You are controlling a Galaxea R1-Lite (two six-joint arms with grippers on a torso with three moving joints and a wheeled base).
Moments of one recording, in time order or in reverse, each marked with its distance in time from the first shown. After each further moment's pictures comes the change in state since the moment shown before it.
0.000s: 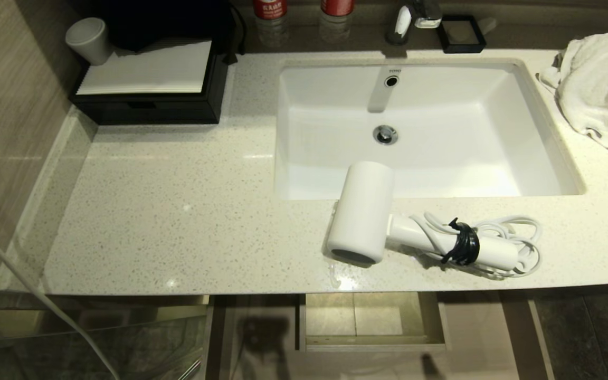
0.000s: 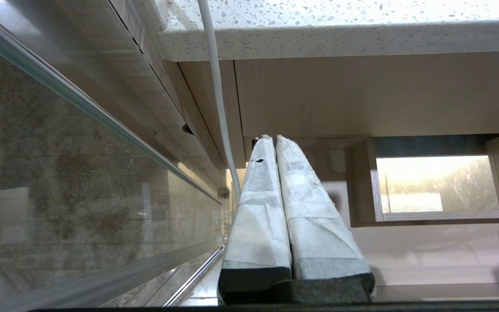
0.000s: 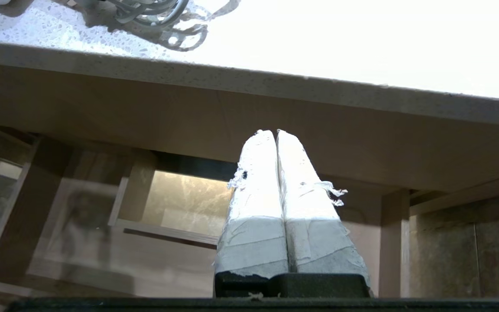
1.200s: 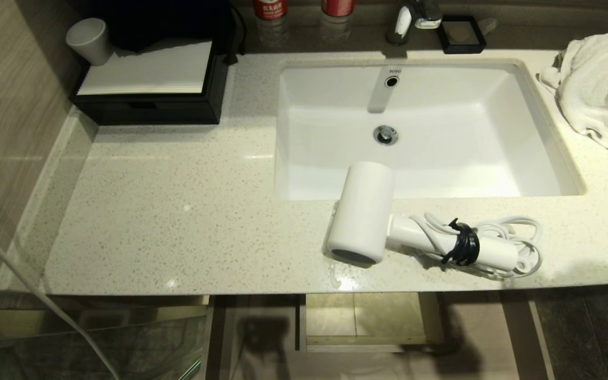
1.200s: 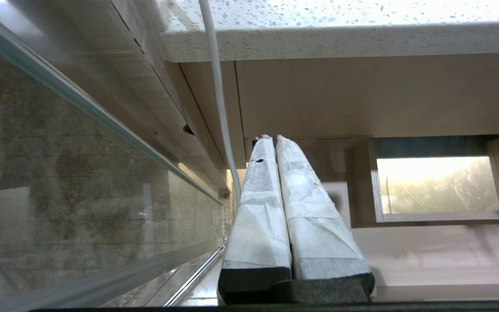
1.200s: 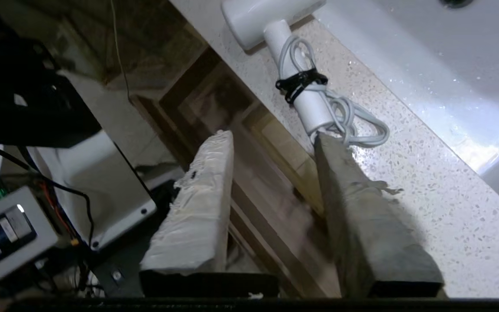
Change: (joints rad) left arm 0.000 0.000 0.000 0.000 0.000 0.000; right arm 0.184 0.970 -1.640 1.210 0.419 -0.321
